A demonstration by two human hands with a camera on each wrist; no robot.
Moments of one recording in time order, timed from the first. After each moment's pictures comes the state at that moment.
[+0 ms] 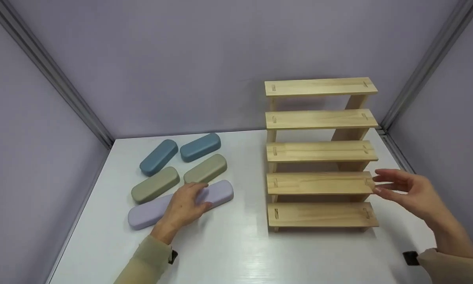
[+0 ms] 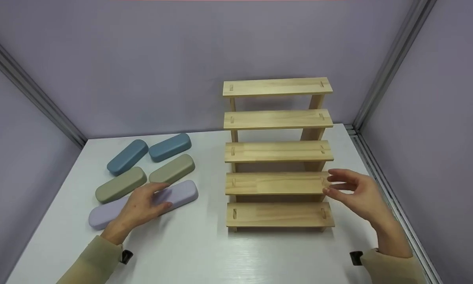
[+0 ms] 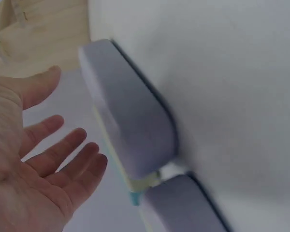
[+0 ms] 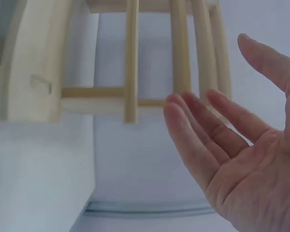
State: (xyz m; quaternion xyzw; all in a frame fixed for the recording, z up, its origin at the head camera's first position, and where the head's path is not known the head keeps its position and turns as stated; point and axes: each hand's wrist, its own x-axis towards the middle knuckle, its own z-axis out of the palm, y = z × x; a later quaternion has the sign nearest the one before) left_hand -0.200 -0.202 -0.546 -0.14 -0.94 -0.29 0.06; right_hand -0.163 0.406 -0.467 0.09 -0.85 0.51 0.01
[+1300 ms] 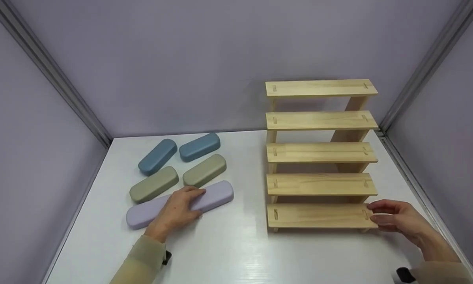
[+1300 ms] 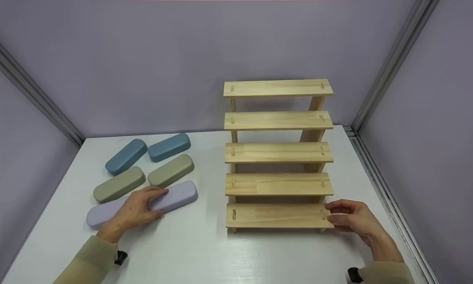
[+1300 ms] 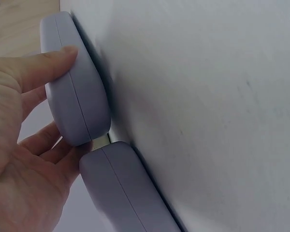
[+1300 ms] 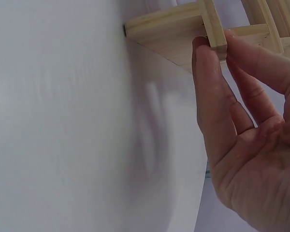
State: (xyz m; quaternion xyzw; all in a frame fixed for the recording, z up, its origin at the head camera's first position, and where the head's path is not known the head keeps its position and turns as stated) left_hand -0.206 -0.227 -0.566 -0.16 -0.94 -0.29 -0.01; right_hand -0.166 0.446 -0.562 -0.05 -0.75 0.62 -0.22
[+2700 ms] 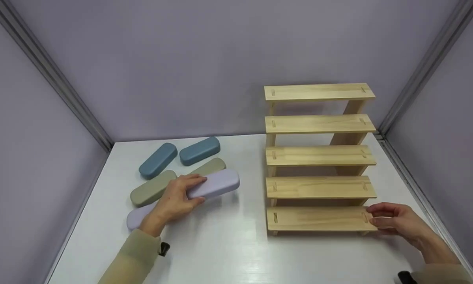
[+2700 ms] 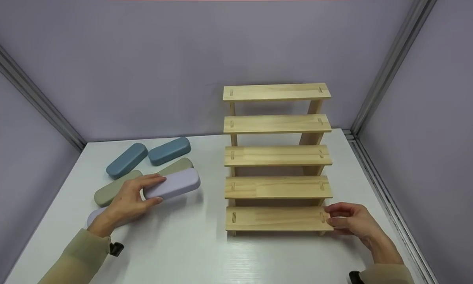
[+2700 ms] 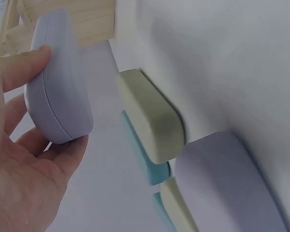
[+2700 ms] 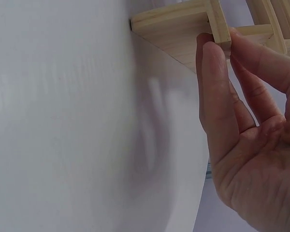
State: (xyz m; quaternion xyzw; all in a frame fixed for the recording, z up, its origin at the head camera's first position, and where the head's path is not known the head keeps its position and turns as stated) left_hand -0.216 -0.219 -0.508 -0.21 -0.91 -0.36 0.06; right_hand -0.165 0.447 -0.558 -0.04 -0.76 0.61 -0.22
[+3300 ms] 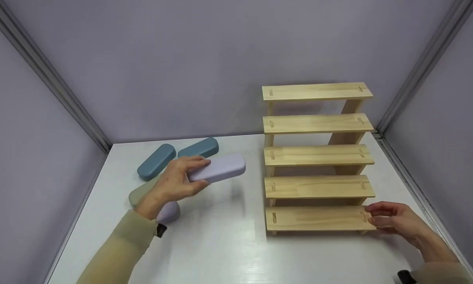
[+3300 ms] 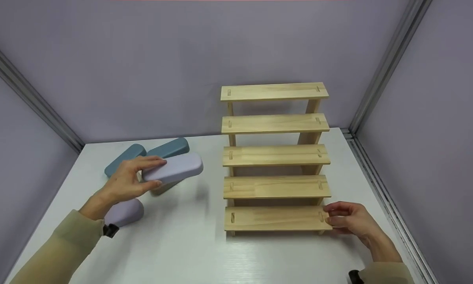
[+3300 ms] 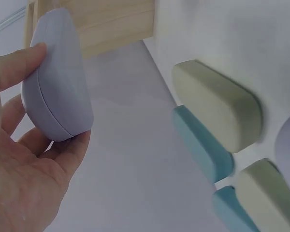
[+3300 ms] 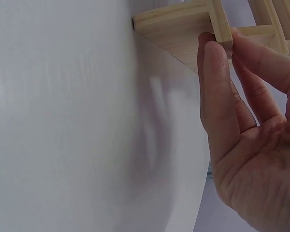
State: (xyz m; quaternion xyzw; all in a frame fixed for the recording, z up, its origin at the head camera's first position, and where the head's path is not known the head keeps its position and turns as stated) left_hand -0.238 -0.208 -0.444 -0.24 -0.90 -0.36 0.03; right_hand -0.165 0.448 -0.561 -0.04 -0.76 0.61 -0.23
